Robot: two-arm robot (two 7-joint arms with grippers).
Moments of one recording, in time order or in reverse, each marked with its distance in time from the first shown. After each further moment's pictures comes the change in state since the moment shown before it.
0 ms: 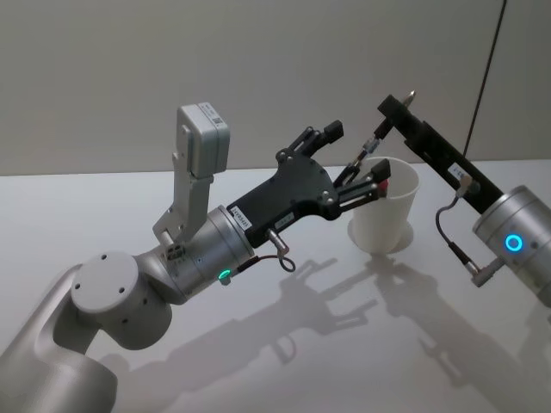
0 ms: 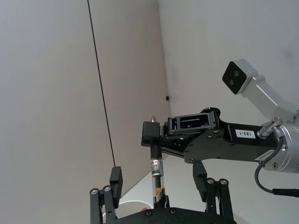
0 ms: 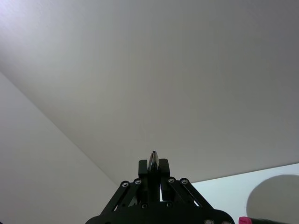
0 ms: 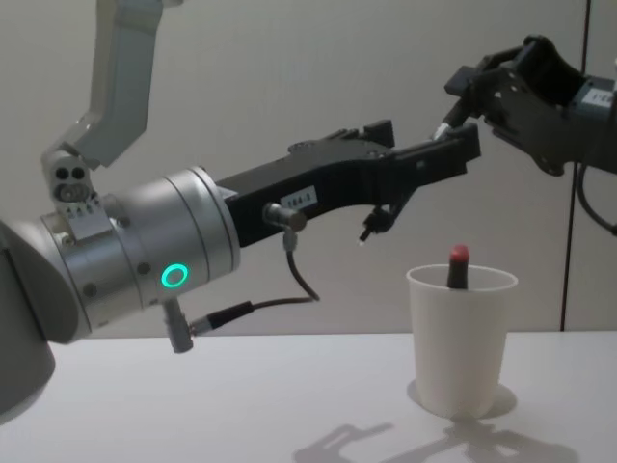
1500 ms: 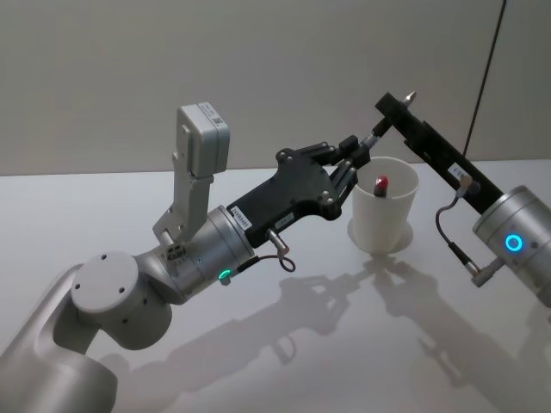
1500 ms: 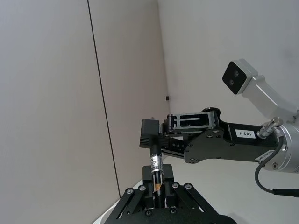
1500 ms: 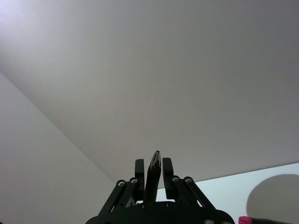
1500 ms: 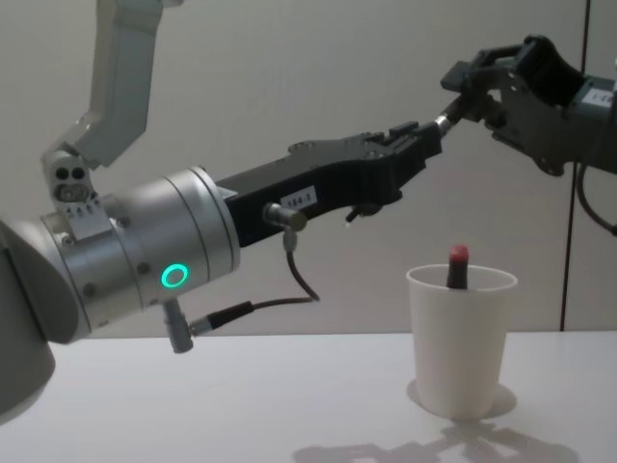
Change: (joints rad) left arm 0.000 0.000 0.000 0.000 0.000 0.000 0.000; right arm 0.000 -0.001 0.000 0.000 0.001 0.002 -0.001
